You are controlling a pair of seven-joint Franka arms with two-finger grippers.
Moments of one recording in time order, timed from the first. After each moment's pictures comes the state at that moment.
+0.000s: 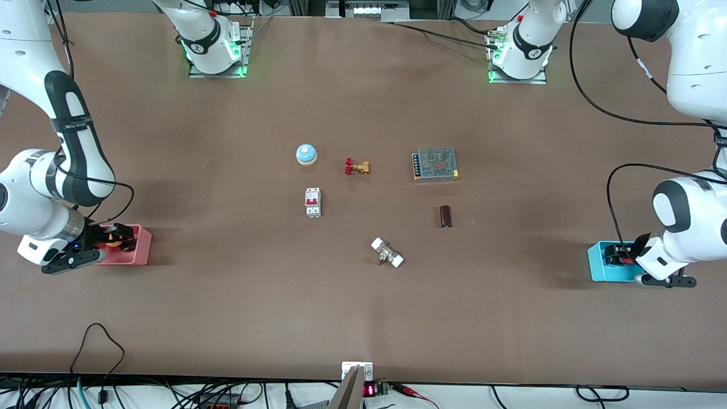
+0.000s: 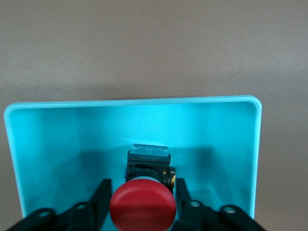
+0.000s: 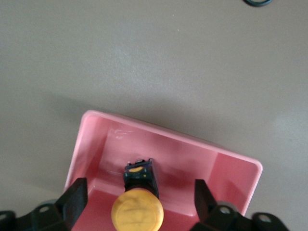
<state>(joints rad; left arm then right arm) 0.27 0.78 0.00 -1.49 0.04 2.22 0.27 -0.26 0.64 0.05 -1.67 -0.06 2.36 -0.50</state>
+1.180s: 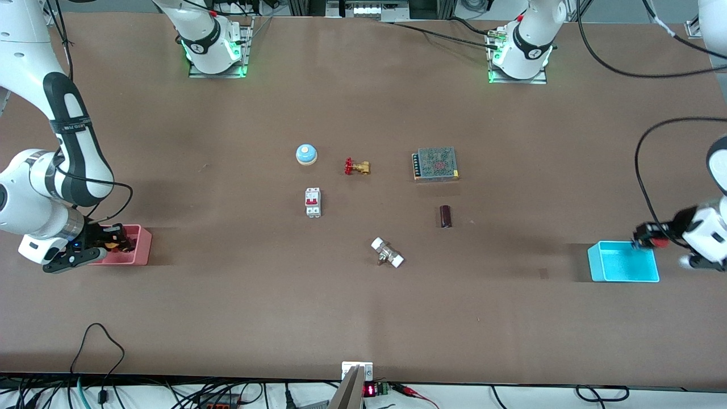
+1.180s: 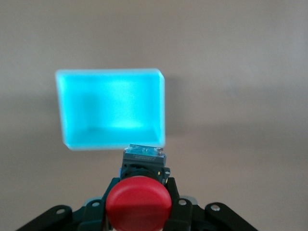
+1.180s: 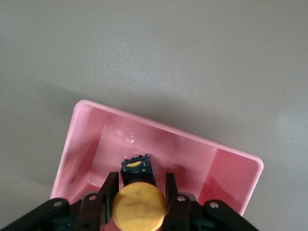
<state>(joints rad) 0.24 0.45 -0.02 -1.61 -0.02 1.94 0.22 -0.27 0.65 0.05 -1.67 -0.06 2.36 -0.53</state>
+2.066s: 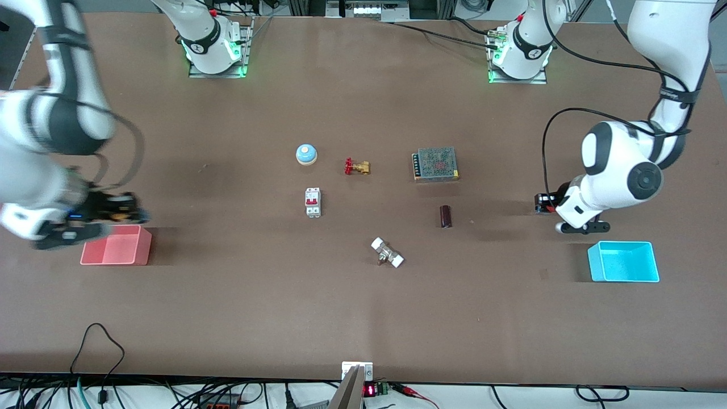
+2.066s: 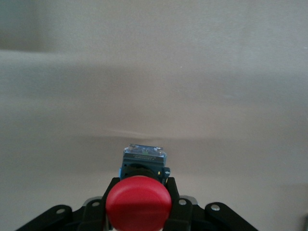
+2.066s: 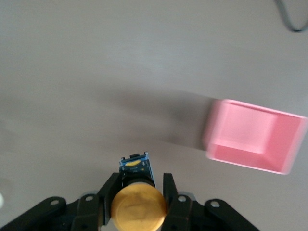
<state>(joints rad) 0.14 0.39 -0.13 -2.11 -0.02 2.33 -0.05 -0.01 0.35 0.10 -1.65 -0.06 1.95 -0.11</state>
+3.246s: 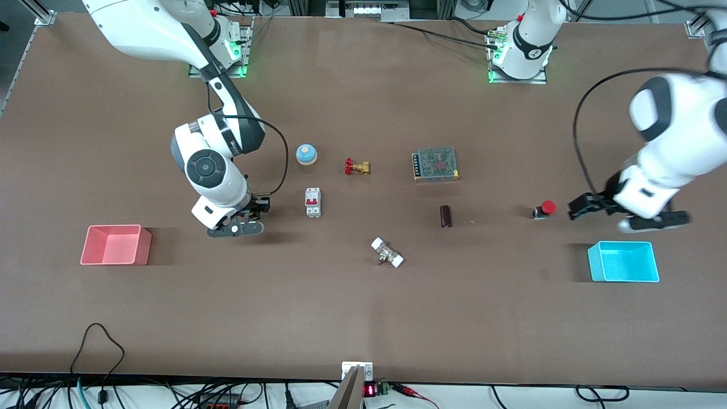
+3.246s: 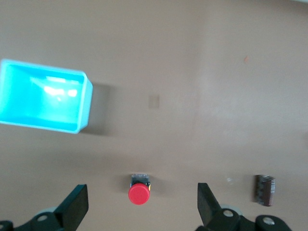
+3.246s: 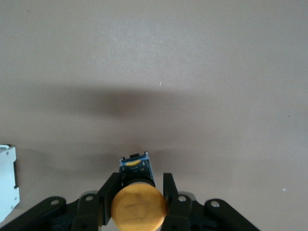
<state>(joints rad) 0.14 0.17 -0.13 -1.86 -0.04 2.15 -0.12 0.25 0.51 0.14 -1.83 -0.19 2.24 0.38</state>
